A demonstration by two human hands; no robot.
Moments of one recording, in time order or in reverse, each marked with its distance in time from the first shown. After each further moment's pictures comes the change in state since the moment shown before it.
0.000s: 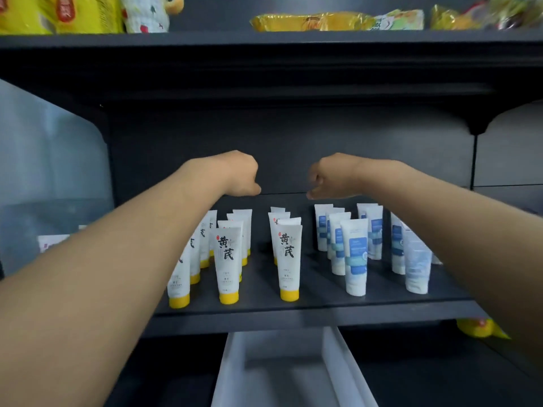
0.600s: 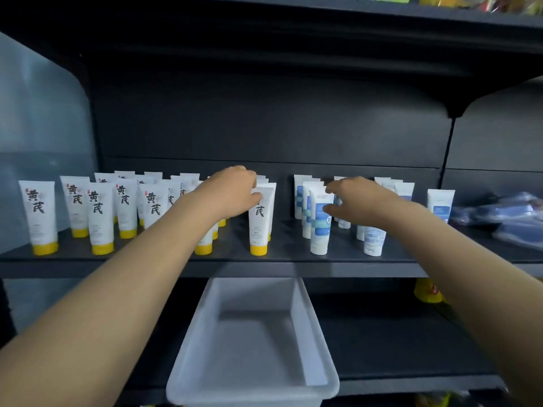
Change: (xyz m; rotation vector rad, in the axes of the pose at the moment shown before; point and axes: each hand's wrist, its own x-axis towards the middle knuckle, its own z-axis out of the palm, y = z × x) left_hand -0.057 0.064 0.065 -0.259 0.135 0.013; right_hand -0.099 0.041 0.063 -0.002 -0.003 0.110
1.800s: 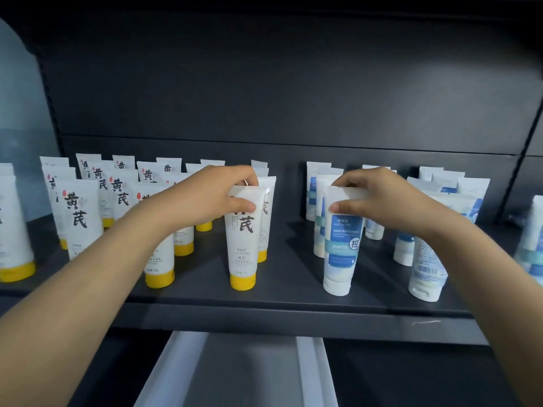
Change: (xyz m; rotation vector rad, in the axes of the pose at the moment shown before) left_hand 0.096 -0.031 0.074 -0.311 -0.119 -0.011; right_hand 0.114 0.055 0.072 0.624 0.082 -0.118
